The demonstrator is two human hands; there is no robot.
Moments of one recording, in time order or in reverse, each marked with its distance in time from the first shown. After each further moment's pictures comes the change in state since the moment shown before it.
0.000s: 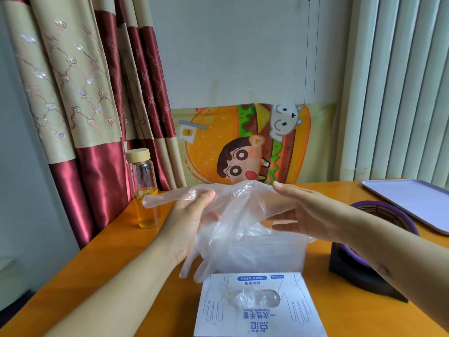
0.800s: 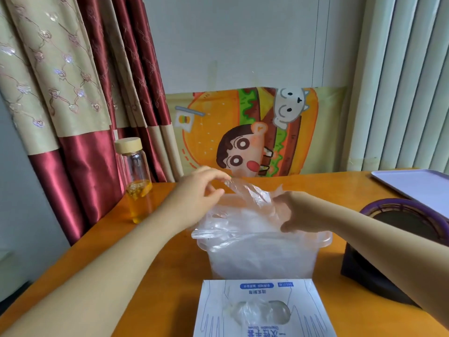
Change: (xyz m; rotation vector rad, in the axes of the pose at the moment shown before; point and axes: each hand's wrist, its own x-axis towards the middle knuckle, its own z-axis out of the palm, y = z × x) left_hand 0.072 -0.009 -0.014 1.113 -0.209 0.355; right_hand 0.076 0.028 -0.027 -1.467 0.164 -0.034
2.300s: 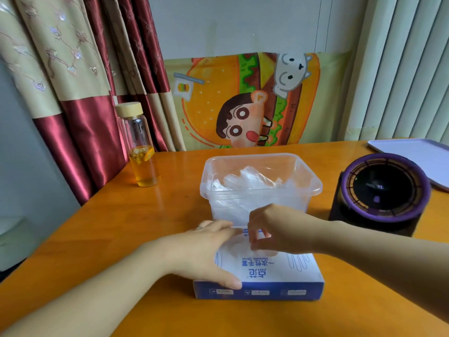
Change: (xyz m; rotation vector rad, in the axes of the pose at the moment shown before) left_hand -0.116 0.010 0.041 0.191 -0.859 -0.044; right_hand -0.081 -0.047 0.052 -0.010 -0.096 -0.468
